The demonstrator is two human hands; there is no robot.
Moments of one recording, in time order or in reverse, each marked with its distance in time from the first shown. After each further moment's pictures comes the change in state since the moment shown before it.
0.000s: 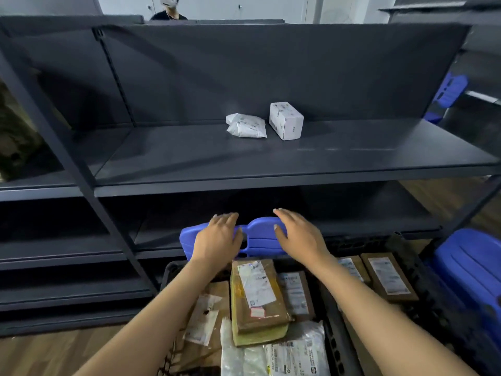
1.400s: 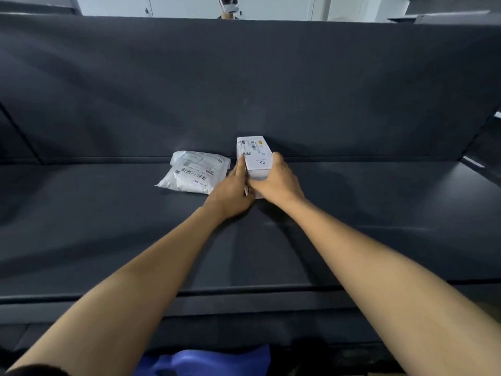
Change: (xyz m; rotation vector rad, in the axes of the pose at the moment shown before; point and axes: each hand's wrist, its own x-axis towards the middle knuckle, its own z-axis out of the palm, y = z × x) left_hand 0.396 0.082 0.054 -0.290 -0.013 0.064; right_hand 0.355 0.147 -0.036 0.390 0.093 0.268
